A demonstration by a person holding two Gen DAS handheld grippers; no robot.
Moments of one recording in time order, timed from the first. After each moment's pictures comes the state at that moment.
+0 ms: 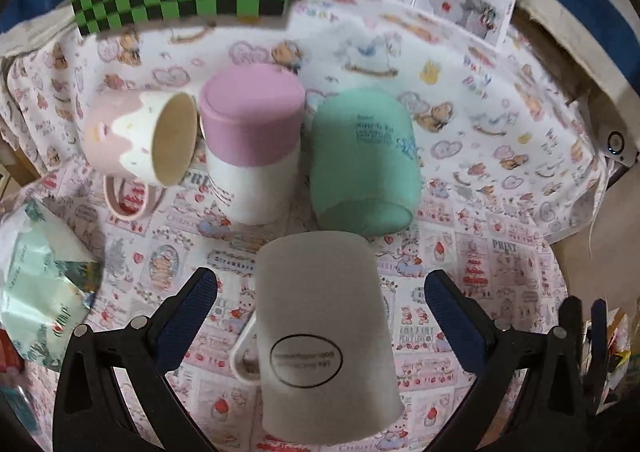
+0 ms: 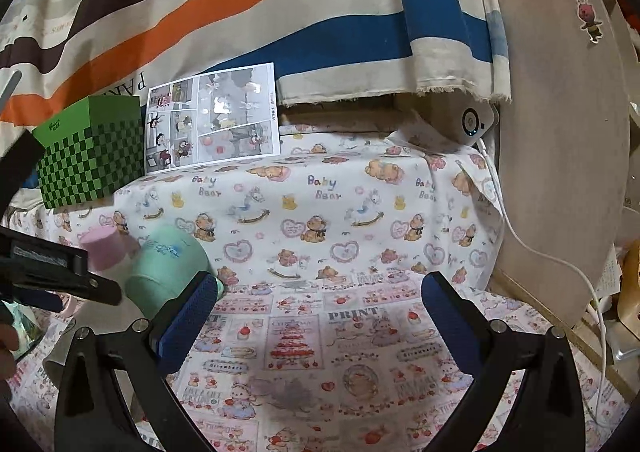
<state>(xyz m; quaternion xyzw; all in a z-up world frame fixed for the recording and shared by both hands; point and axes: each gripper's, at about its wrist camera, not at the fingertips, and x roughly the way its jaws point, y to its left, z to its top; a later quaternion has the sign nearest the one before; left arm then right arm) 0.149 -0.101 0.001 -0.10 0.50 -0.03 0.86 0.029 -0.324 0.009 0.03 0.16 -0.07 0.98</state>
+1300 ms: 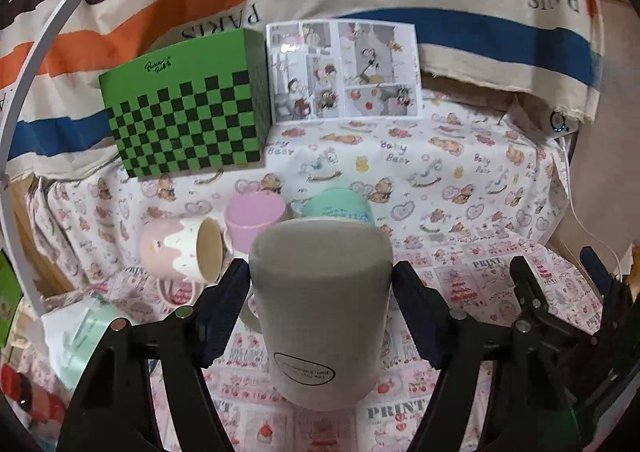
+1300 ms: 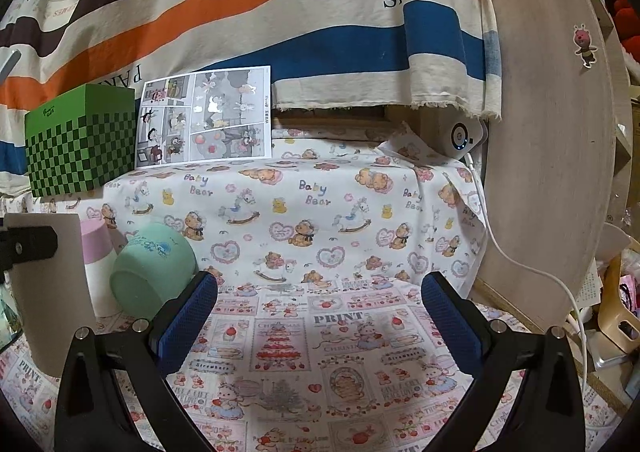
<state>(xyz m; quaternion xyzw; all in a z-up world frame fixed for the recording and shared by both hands) 0.061 -0.116 0.052 0.03 0.28 -0.05 0.96 0.027 -0.318 0.010 0.00 0.15 -0.10 0.98</state>
